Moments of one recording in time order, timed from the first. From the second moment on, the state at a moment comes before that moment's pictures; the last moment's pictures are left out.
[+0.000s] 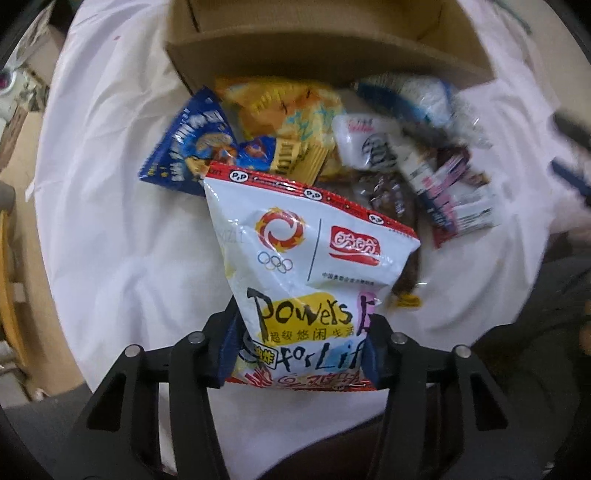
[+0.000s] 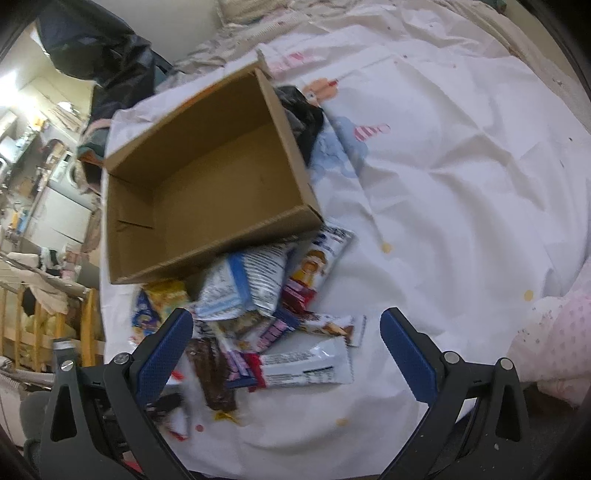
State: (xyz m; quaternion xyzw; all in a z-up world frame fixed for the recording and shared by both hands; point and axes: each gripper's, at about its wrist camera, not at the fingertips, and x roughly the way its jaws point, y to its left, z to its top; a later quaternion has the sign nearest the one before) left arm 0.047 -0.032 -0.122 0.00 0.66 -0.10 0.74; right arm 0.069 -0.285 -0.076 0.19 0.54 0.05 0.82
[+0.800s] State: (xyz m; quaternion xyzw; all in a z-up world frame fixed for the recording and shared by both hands) left arm 0.048 0.027 -0.062 -0.13 0.58 -0.06 0.80; right arm 0.065 -0.271 -0.168 0.32 0.66 -0.09 0.67
